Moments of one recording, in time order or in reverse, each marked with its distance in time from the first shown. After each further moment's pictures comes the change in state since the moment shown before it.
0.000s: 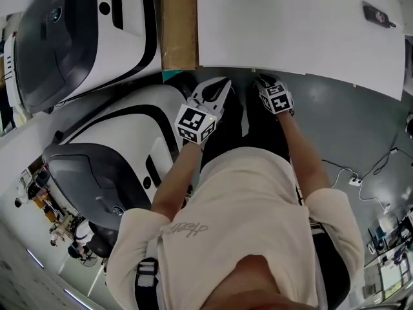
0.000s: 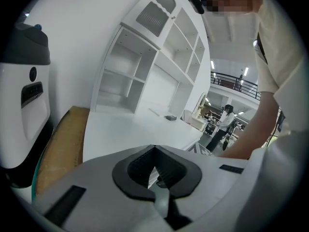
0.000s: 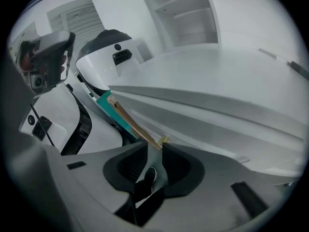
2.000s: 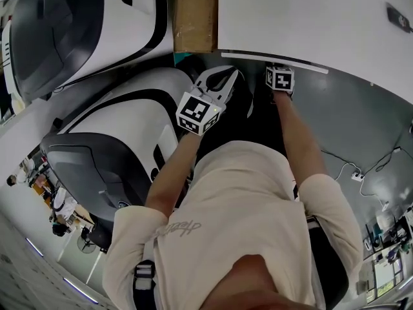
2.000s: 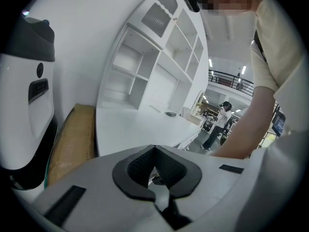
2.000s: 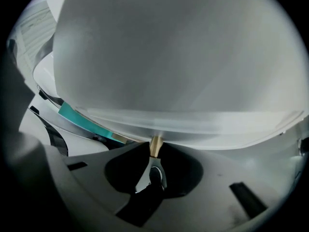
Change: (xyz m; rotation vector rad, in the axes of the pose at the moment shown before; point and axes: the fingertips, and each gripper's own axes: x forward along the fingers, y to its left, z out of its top) left arm -0.033 0.041 -0.030 0.022 0.031 -0.027; right arm 0.087 -0.008 -0.030 0.358 0.055 -0.195
